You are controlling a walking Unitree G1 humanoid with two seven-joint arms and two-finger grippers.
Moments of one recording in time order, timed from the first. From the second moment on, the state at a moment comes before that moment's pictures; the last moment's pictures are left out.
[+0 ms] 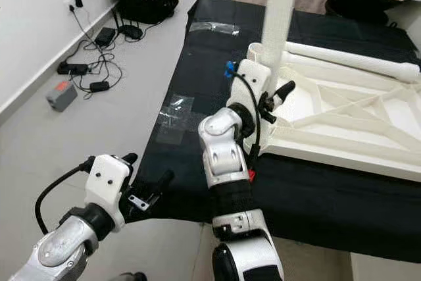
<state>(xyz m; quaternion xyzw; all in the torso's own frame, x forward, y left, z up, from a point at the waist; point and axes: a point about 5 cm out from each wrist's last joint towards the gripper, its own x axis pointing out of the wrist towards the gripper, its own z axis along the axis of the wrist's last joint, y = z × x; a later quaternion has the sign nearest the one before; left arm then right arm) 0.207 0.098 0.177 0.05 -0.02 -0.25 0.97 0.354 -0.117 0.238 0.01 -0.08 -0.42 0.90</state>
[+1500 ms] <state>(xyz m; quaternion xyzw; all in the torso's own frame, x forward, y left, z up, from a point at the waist) 0.212 0.101 0.179 0.06 -0.02 -0.26 0.96 0.347 -0.140 0.265 0.11 -0.10 -0.50 0.85</state>
